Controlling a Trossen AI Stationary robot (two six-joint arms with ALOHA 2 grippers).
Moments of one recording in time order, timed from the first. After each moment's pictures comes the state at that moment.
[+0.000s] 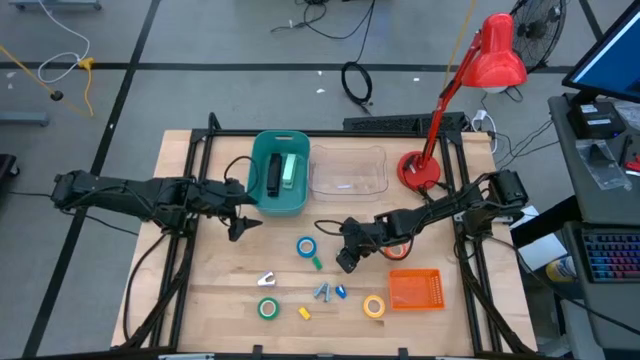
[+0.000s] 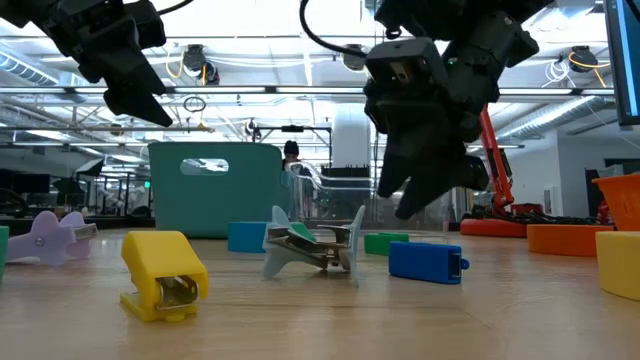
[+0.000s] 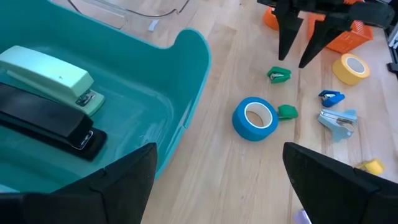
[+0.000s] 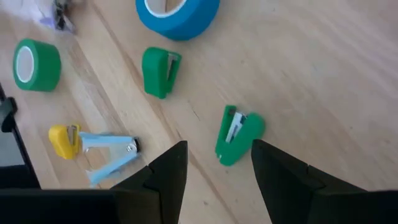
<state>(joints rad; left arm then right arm) -0.03 0.75 0.57 -0.48 -0.09 -0.38 0.20 1.72 0.96 -0.20 -0.05 0.98</state>
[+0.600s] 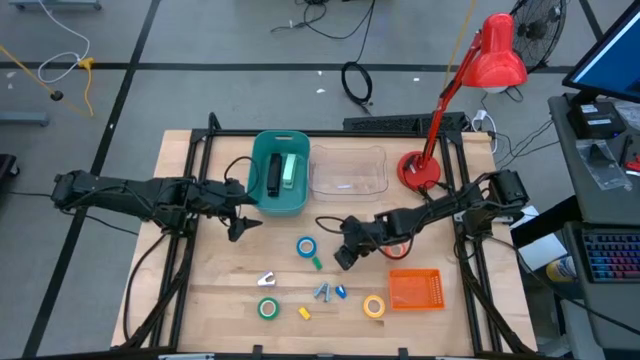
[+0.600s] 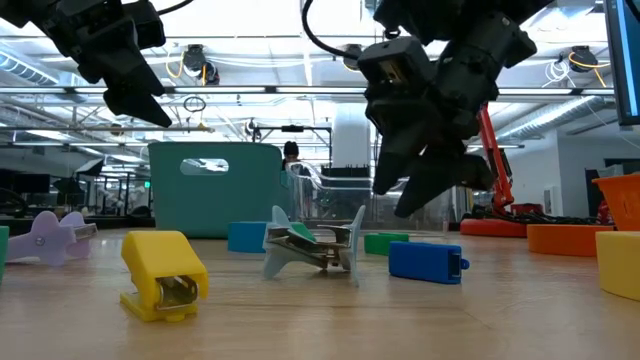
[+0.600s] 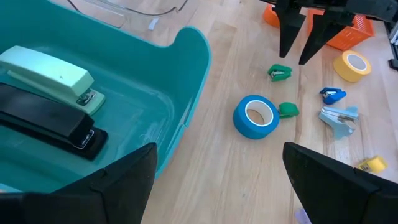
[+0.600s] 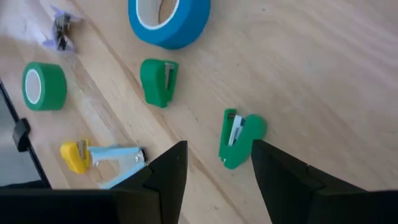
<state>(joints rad) -0.03 0.75 0.57 -0.48 -0.09 -0.37 0.18 1.71 0.96 -0.19 -0.06 1.07</state>
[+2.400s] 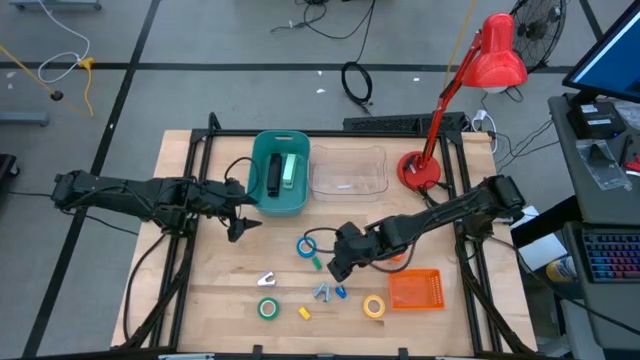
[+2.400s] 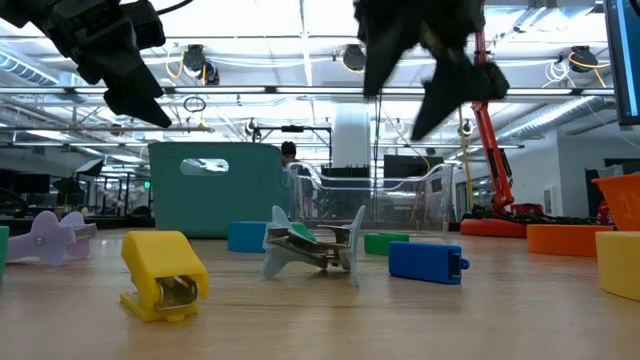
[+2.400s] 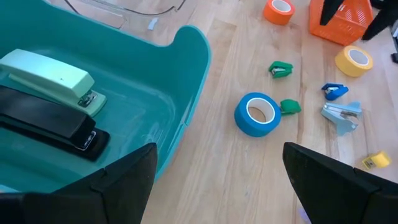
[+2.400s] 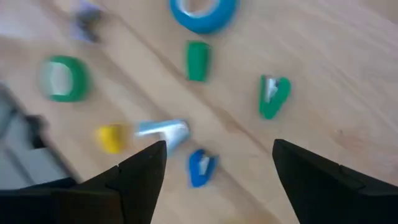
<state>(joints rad) -0.03 0.75 0.57 -0.49 -0.10 -0.35 0.30 1.77 1.36 -0.70 0.05 1.22</state>
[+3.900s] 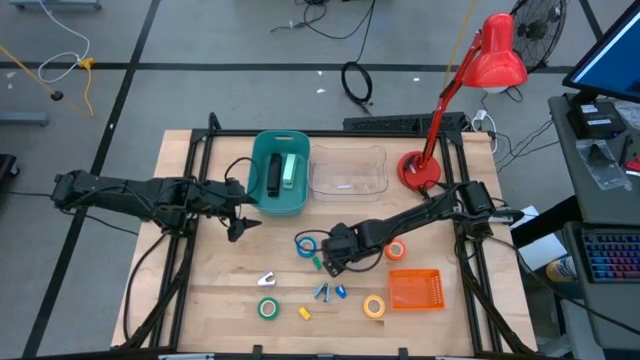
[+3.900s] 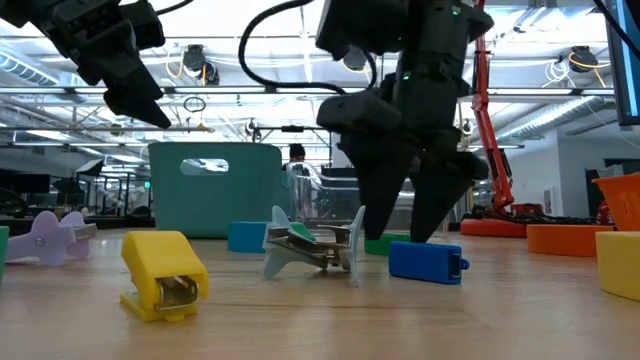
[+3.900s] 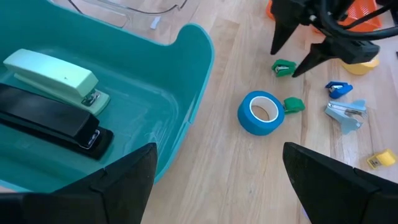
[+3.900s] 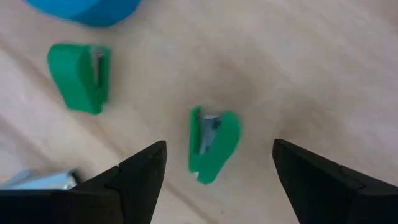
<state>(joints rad) -0.03 0.75 0.57 -0.50 -0.10 -0.34 0.23 1.98 1.33 -0.67 0.04 1.12</state>
